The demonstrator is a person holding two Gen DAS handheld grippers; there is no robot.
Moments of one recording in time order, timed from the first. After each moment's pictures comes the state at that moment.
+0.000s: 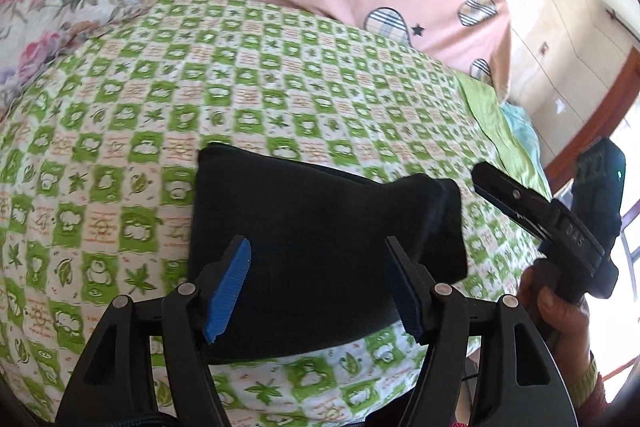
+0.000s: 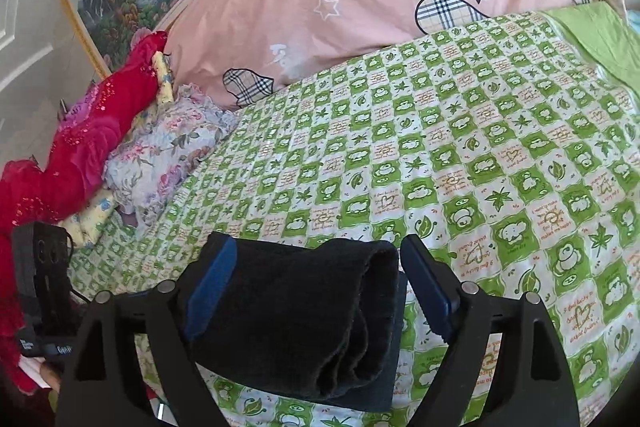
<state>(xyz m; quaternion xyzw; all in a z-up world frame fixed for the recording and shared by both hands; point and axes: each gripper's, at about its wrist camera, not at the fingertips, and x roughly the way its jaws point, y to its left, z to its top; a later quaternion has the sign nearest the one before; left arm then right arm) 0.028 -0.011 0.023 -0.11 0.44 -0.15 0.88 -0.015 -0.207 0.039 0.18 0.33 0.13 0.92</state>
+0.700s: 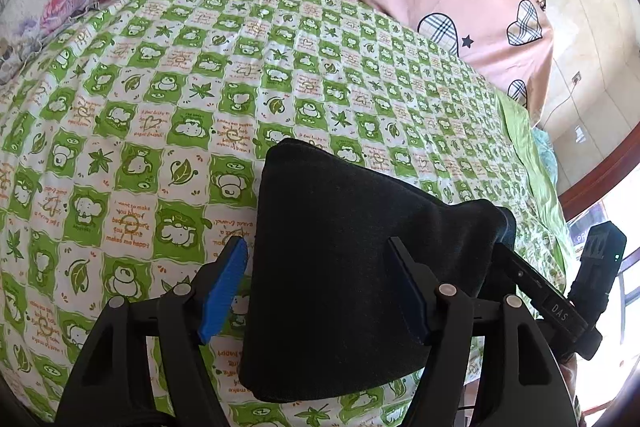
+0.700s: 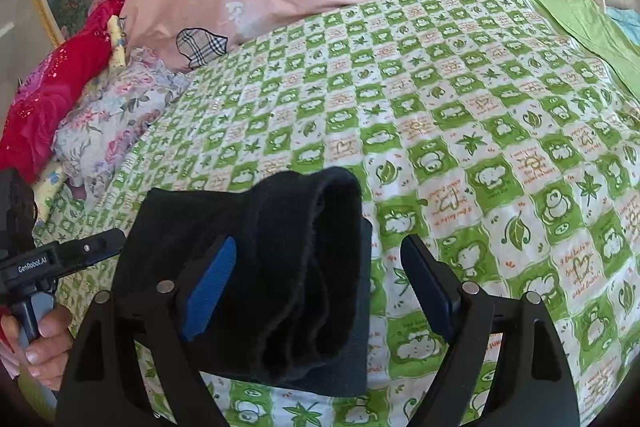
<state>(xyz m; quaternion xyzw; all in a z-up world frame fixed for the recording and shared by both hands) 0.061 0.029 -0.004 -0.15 0.47 -0.11 0.86 -0.015 -0.200 -0.007 0.16 0.40 0.07 0.90</state>
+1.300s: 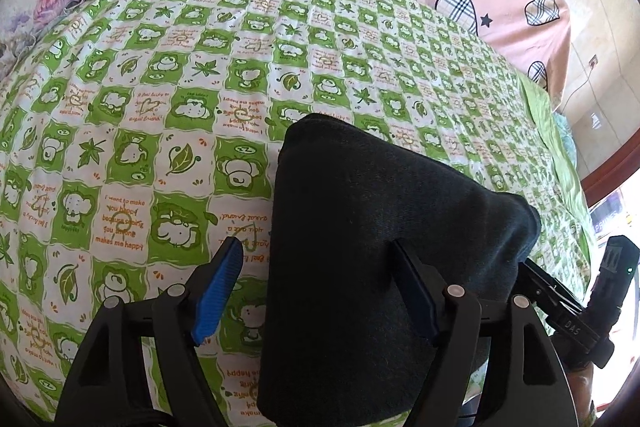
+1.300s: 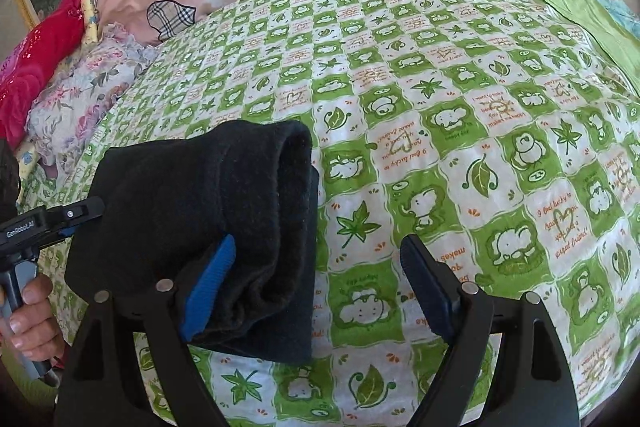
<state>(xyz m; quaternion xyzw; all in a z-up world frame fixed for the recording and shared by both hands) 0.078 0.020 -0.036 -0.12 0.50 -0.09 0.85 -0.026 -0.219 -0.036 0.14 0.44 0.04 0.89</state>
